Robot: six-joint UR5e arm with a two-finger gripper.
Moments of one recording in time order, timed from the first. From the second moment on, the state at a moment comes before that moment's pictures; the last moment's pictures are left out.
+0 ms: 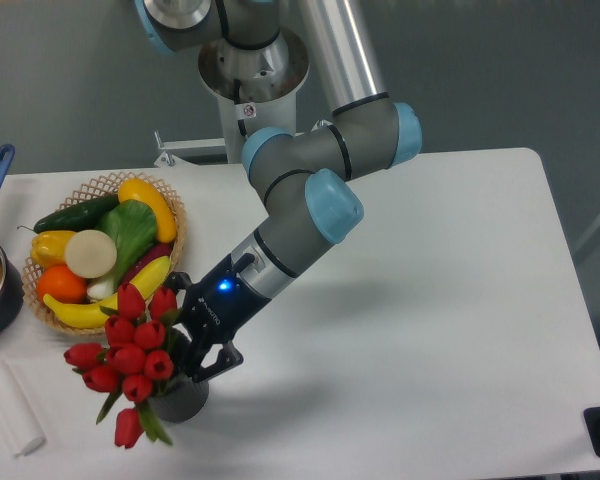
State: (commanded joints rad) arm 2.38 -2.01 -1.68 -0.73 0.57 1.15
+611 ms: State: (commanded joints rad) arm 2.39 -1.99 -1.69 -0.73 0.54 1.14
